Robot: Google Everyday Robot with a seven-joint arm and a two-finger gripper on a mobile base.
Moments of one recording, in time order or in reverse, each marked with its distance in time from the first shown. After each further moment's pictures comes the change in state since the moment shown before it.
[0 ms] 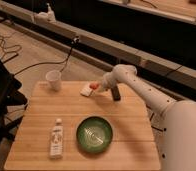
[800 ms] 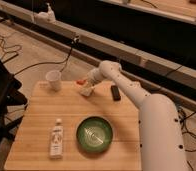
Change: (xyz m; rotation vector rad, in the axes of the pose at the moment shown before) arm -0.050 -0.015 0.076 -0.042 -0.067 -0.044
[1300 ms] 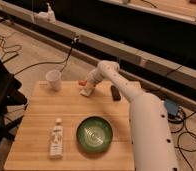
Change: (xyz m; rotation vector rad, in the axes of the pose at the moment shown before) arm 0.028 -0.008 0.013 -0.017 0.089 0.002
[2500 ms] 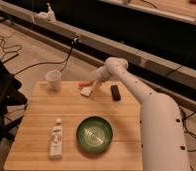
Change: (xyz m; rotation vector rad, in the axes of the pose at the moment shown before) arm 0.024 -0.006 -0.065 0.034 0.012 0.000
